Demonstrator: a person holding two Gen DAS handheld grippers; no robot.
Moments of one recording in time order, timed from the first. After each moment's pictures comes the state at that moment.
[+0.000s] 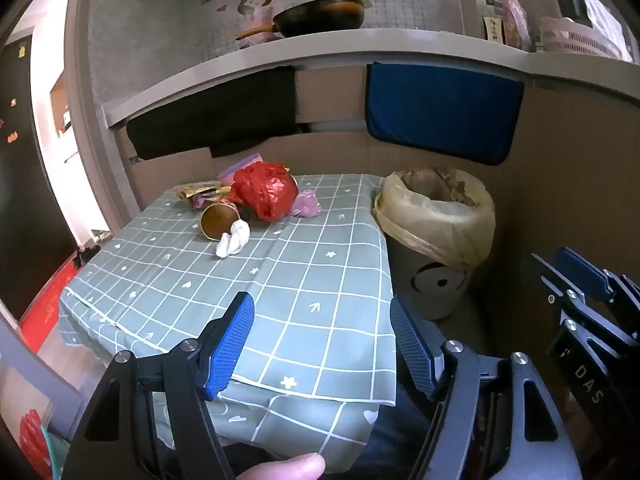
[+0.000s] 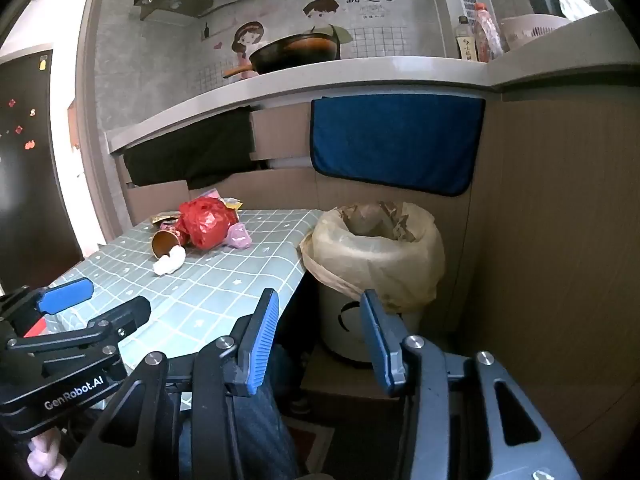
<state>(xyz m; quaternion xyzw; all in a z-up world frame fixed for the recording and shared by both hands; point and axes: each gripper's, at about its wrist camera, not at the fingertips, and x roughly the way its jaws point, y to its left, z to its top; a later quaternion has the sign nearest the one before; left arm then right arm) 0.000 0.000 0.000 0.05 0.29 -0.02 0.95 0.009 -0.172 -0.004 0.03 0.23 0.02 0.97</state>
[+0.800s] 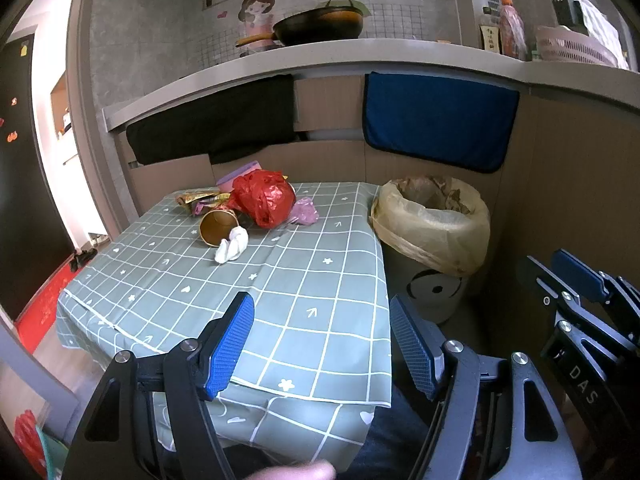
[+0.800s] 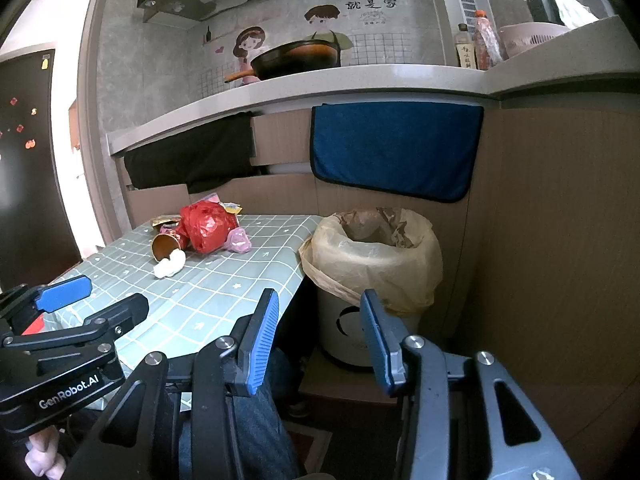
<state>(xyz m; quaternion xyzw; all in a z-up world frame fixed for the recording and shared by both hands) -0.006 -0.001 0.008 0.05 0.28 -0.03 0.96 0.004 -0.171 -0.001 0.02 0.22 0.02 0.98</state>
